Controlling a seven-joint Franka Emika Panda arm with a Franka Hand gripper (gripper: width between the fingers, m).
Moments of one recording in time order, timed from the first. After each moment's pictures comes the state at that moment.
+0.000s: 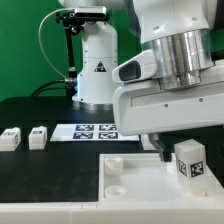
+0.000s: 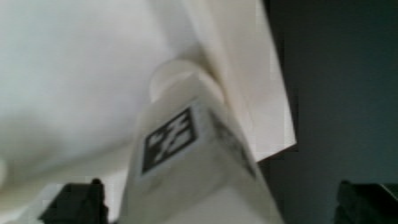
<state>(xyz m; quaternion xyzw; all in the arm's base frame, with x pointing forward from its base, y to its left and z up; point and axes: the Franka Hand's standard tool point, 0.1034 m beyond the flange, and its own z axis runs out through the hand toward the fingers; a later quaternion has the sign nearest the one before) 0.651 0.107 0.089 -0.99 0.07 -0.09 0.08</state>
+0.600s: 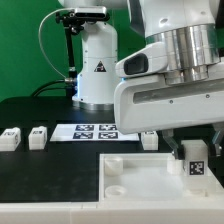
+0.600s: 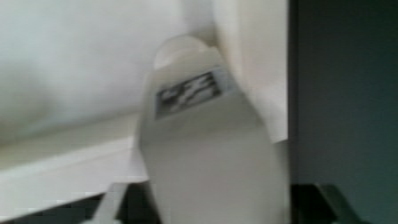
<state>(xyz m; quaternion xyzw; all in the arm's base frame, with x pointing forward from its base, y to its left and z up) 0.650 0.109 0.087 -0.98 0.15 -0.08 0.09</state>
